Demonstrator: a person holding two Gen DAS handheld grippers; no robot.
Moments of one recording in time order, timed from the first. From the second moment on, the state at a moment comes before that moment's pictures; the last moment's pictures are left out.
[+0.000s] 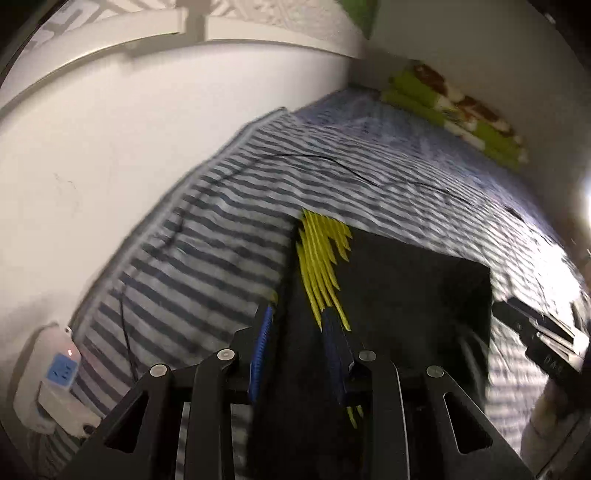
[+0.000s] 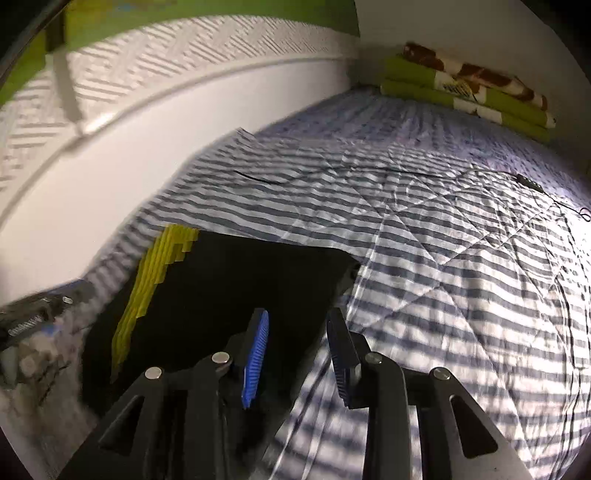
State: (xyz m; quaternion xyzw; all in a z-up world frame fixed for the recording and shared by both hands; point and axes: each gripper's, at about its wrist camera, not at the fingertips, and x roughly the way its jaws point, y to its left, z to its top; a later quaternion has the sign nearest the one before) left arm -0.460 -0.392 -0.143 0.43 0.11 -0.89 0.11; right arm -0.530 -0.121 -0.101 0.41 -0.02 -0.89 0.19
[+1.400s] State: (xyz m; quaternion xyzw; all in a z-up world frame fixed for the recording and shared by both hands) left arm -0.071 -0.101 0.043 0.33 0.09 -0.94 0.06; right arm -0.154 0.031 0.063 0.35 -0.01 -0.90 0.26
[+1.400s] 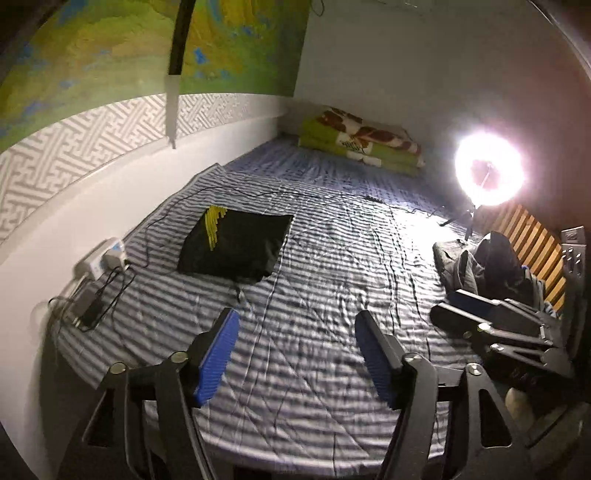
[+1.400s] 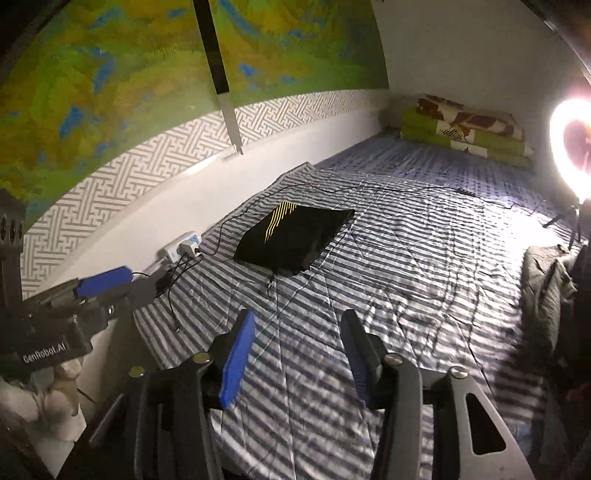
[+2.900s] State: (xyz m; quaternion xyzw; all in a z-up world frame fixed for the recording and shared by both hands) left arm -0.025 -0.088 -0.017 0.34 0.10 -0.93 0.13; right arm -0.091 0.040 0.029 0.33 0.03 -0.92 0.21
